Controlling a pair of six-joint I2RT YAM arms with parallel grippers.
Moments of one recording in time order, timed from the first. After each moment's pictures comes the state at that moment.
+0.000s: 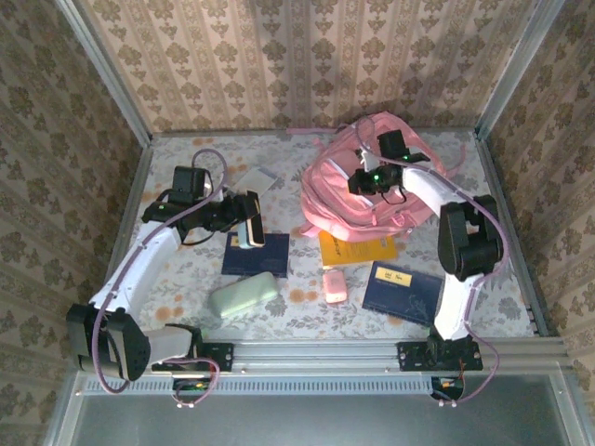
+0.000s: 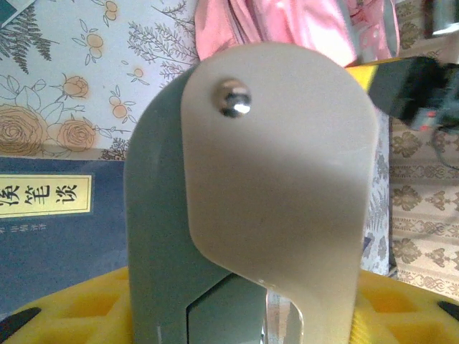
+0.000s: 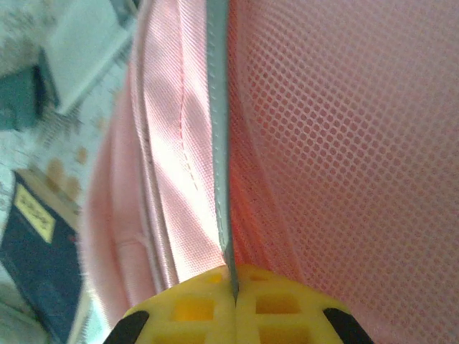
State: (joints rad) left arm -0.26 1.23 1.03 -0.67 0.58 -0.55; right arm 0.18 1.89 1.47 -0.55 -0.51 0.13
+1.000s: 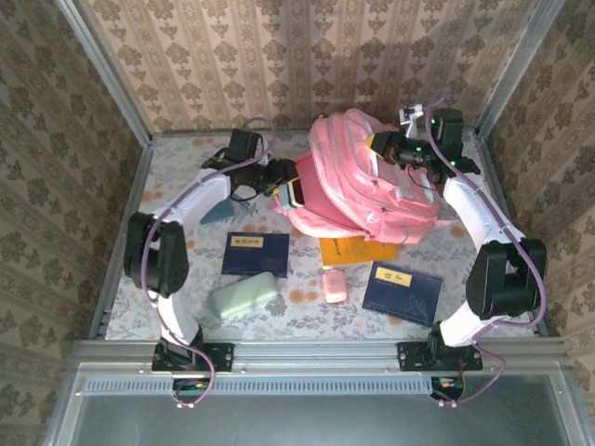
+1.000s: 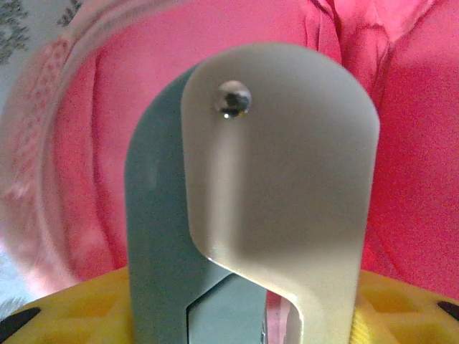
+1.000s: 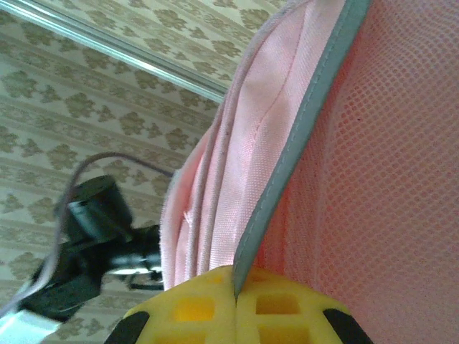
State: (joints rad) left arm -0.43 1.84 1.49 -0.47 0.53 -0.76; right arm 0.03 1.59 1.33 -0.09 -0.89 0.77
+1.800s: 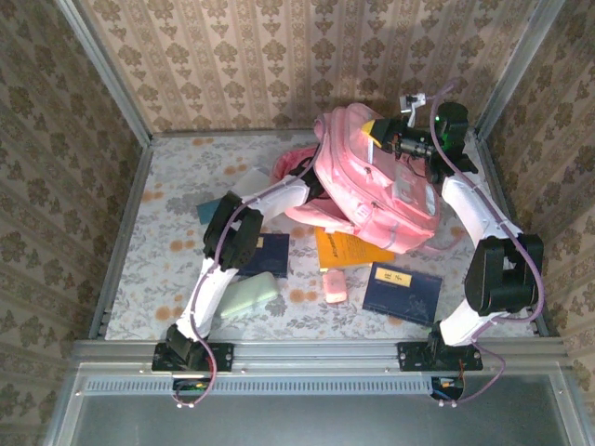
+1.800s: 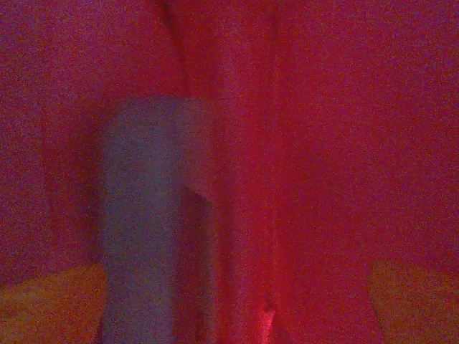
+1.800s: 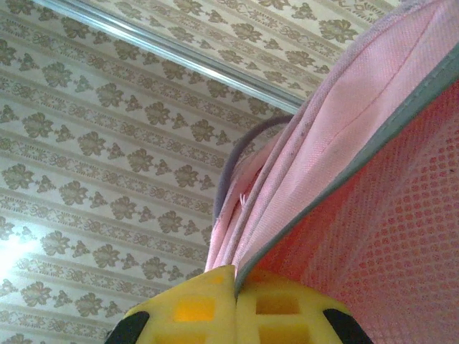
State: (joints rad) left arm -0.74 2.38 1.94 -0.01 0.67 -1.08; right arm 0.03 1.61 1.33 0.20 -1.00 1.02
